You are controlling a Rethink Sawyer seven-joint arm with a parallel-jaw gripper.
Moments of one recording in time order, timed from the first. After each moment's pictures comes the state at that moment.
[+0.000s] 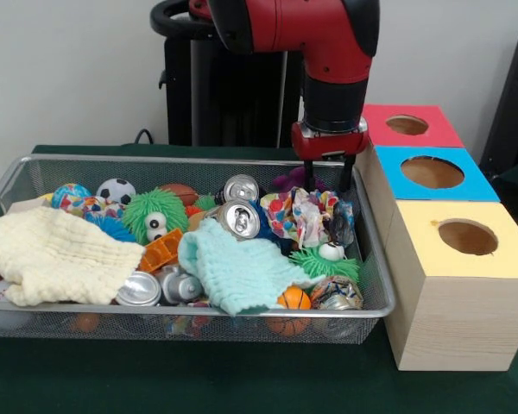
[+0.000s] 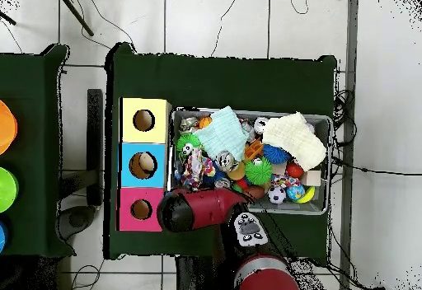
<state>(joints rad) -0.20 -0.56 0.10 1.93 -0.30 0.20 1.67</state>
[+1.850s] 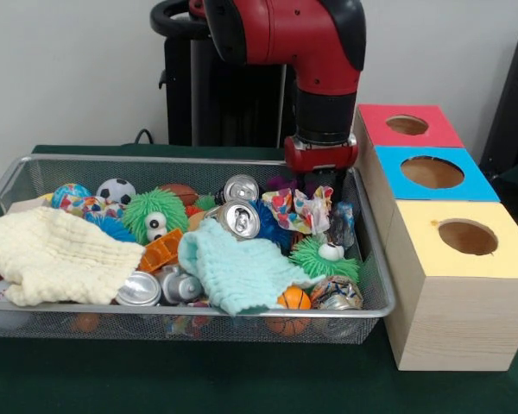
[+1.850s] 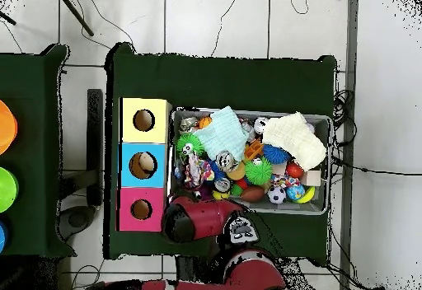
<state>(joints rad) -0.14 -0.47 0.01 1.95 -0.30 -0.04 1.67</state>
